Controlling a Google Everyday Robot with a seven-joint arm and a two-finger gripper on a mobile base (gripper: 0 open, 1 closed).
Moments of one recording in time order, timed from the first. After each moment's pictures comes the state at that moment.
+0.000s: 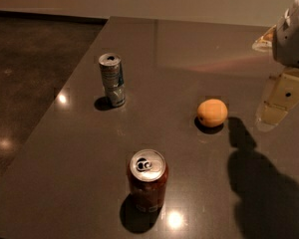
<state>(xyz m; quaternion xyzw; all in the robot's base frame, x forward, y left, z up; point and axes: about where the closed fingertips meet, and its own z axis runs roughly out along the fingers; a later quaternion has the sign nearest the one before) 0.438 -0.217 0.976 -0.60 0.78 -0.03 0.16</state>
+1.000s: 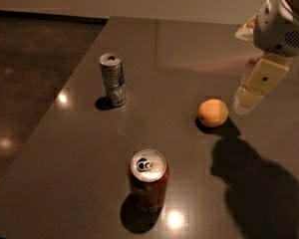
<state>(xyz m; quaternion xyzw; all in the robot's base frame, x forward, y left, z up) 0.469 -0.189 0.984 -0.60 0.77 -0.01 0.20</state>
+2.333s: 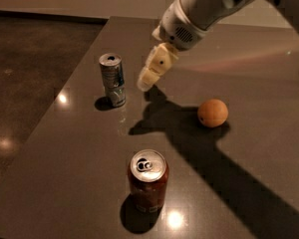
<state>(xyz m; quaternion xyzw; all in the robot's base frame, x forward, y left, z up) 0.568 -0.023 0.955 -0.60 0.73 0.15 0.29</state>
